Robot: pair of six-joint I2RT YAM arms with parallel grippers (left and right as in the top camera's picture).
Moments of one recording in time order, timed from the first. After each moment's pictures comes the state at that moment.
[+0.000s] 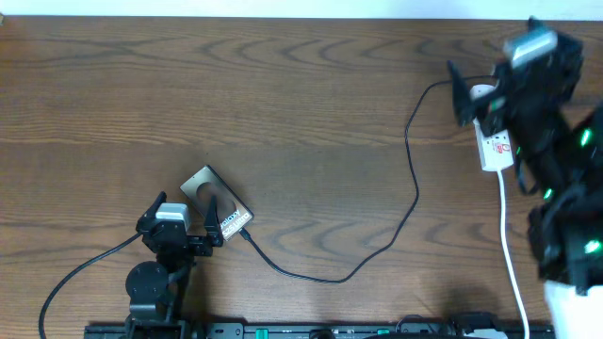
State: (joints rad) left arm -0.03 0.01 0.06 -0.21 0.07 -0.04; right arm 0.07 0.98 1.20 -0.24 -0.25 -0.39
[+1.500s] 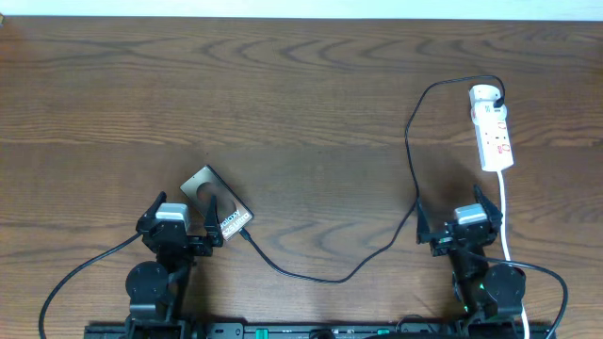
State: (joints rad) left arm -0.03 0.01 0.06 -0.21 0.07 -0.04; right arm 0.07 0.02 0.01 -0.07 -0.10 -0.16
